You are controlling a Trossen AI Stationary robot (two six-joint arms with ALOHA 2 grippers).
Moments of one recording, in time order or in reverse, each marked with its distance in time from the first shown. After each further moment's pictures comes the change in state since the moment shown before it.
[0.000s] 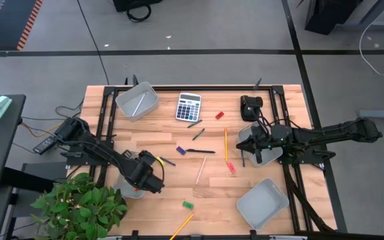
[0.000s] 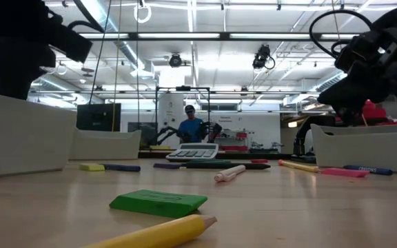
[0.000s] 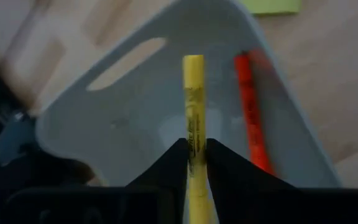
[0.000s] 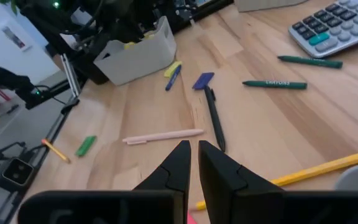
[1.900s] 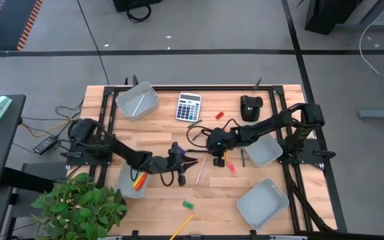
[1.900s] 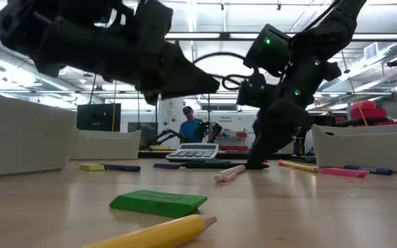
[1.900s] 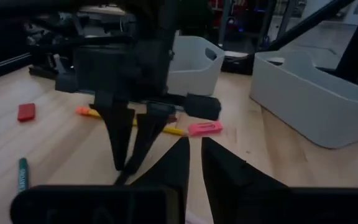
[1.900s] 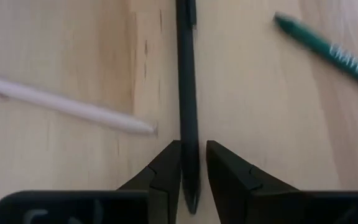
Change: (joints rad) left arm 0.191 0.171 -0.434 2.206 -0.315 1.134; right arm -0.001 1.209 0.759 -0.242 0.080 -0.351
